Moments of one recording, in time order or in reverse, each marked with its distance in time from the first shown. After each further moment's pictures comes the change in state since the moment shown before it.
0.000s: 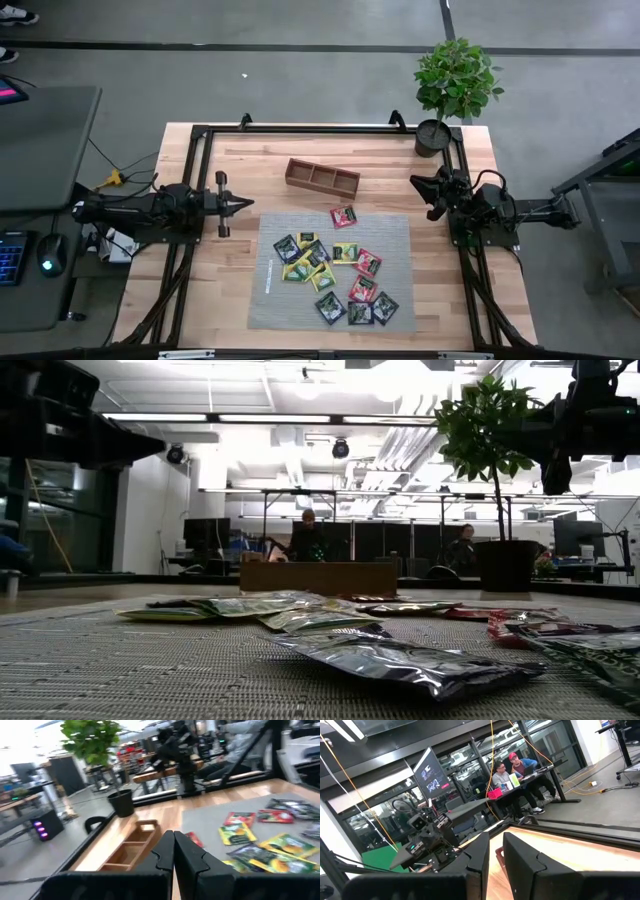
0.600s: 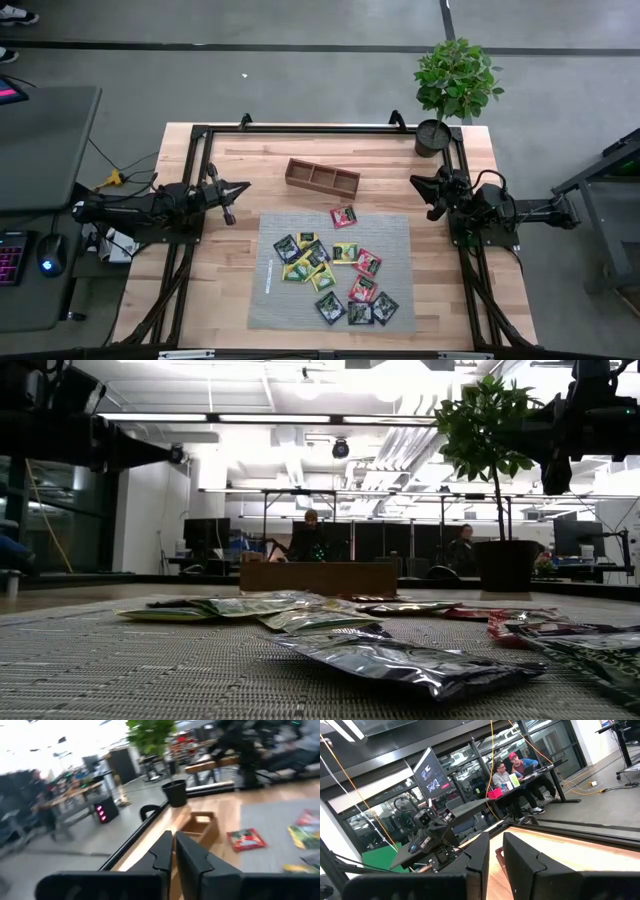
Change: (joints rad) left arm 0.000 0.000 0.000 0.032 -0.303 0.011; right arm 0.000 0.000 0.000 0.000 0.000 0.000
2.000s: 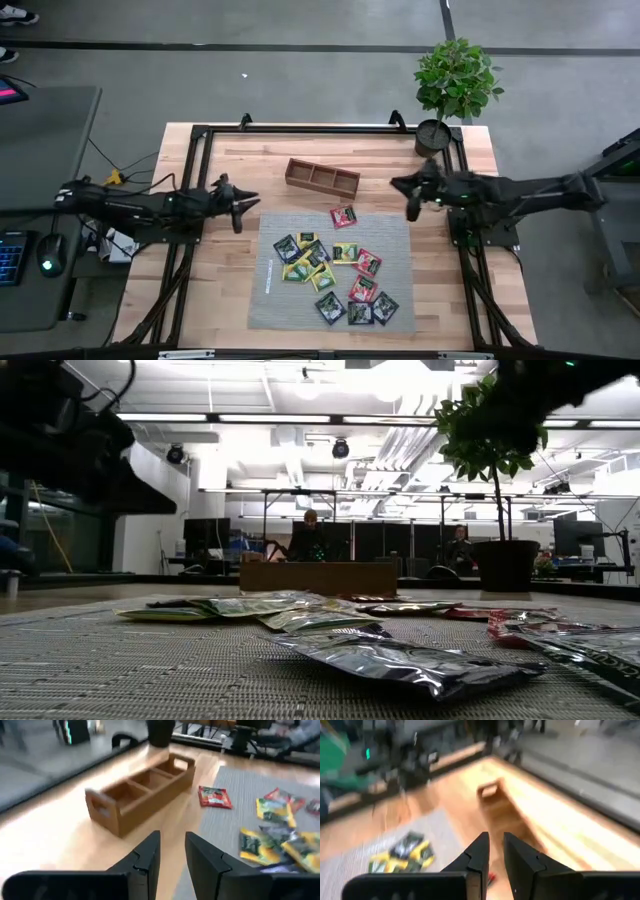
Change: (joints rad) left arm 0.000 0.364 0.000 0.027 0.100 -0.526; right arm -0.001 0.721 0.536 -0.401 -0.069 -0.001
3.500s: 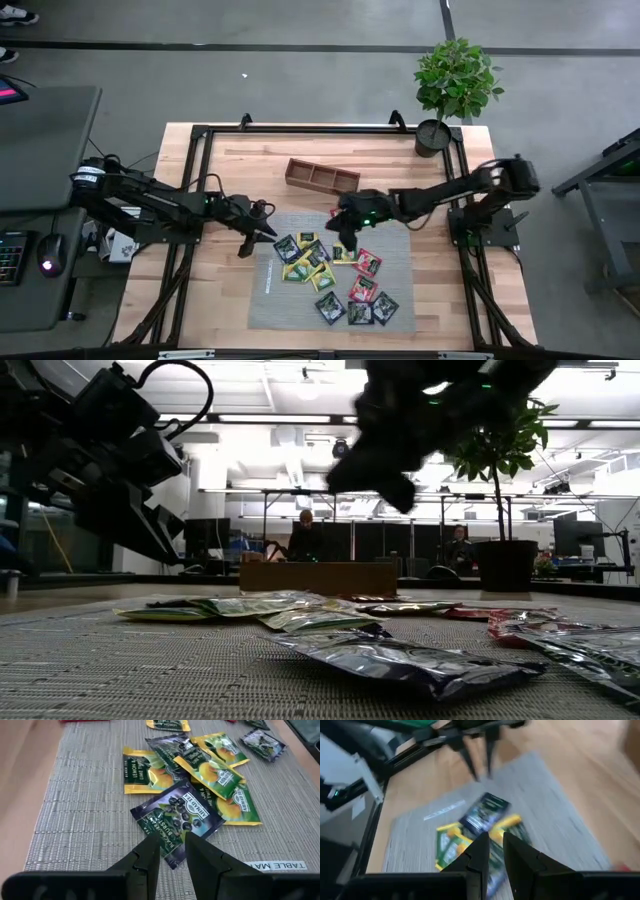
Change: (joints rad) left arm 0.000 0.798 0.214 0.255 0.585 0.142; right arm 0.028 0.918 0.327 0.456 -0.454 0.115
